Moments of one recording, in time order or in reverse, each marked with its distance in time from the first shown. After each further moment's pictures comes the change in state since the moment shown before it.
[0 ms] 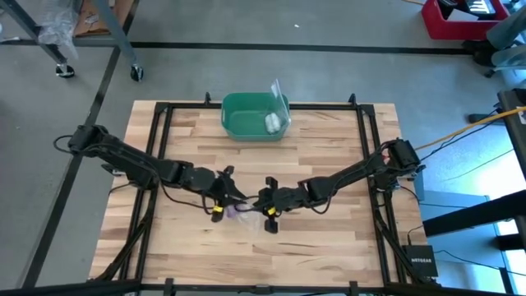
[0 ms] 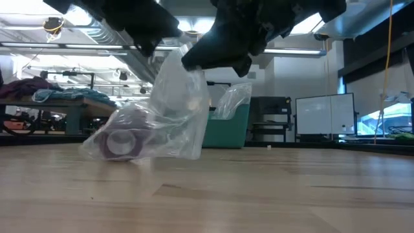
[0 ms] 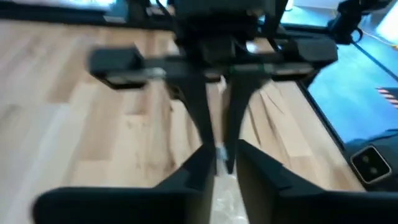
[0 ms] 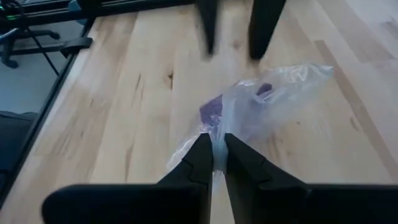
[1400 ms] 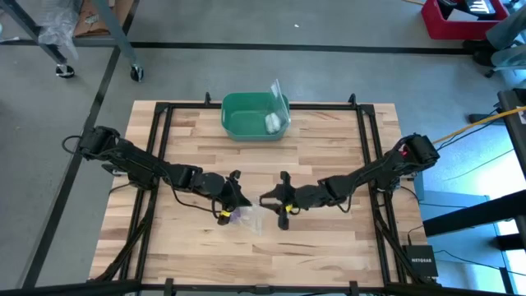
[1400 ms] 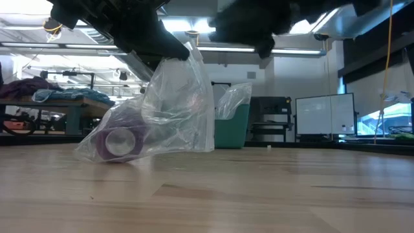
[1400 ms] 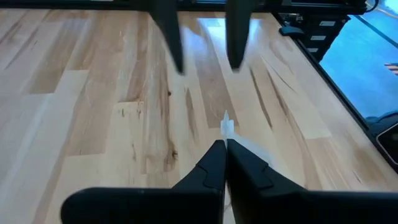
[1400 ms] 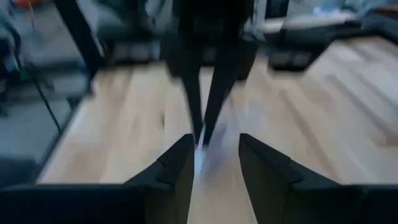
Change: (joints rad) left arm 0.003 0.143 -0.001 0.087 0.025 0.051; right arm 0.044 -0.182 -0.210 0.197 0.155 -0.036
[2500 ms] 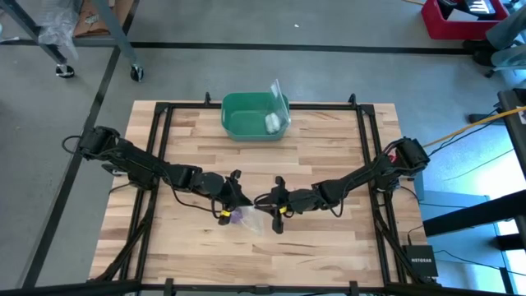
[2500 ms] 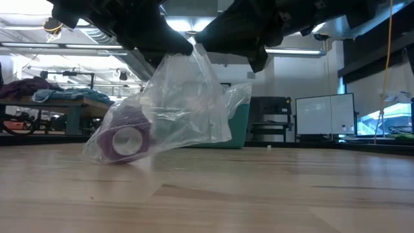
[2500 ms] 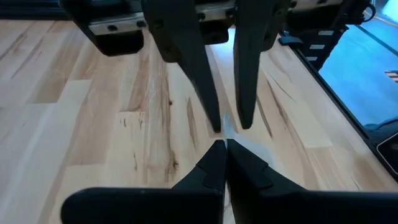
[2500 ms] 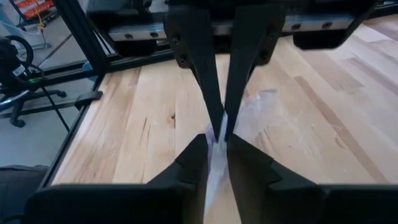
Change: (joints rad) left arm 0.000 0.000 0.000 0.034 -0.009 0.004; right arm 0.000 0.107 0.022 0.114 -0.017 0.086
